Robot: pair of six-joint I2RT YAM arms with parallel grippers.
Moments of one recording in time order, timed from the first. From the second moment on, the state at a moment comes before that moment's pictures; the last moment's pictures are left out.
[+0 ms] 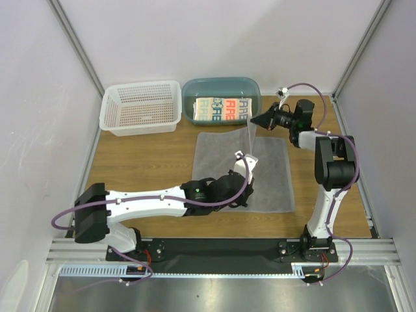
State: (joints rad) left arm -1.30 1.47 1.08 -0.18 -0.38 -0.51; right arm 0.04 2.03 1.20 0.69 -1.03 0.38
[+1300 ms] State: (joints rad) left arm -1.33 1.61 1.25 -0.07 -0.26 -0.39; right arm -0.06 1.86 1.15 0.48 -1.04 0.14
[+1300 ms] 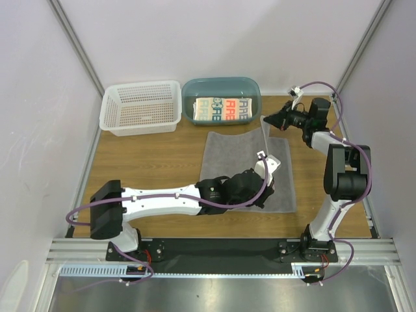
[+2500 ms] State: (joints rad) left arm -1.33 1.86 1.43 -0.10 -0.04 -0.24; right arm -0.23 1.79 1.16 0.23 -0.88 0.11
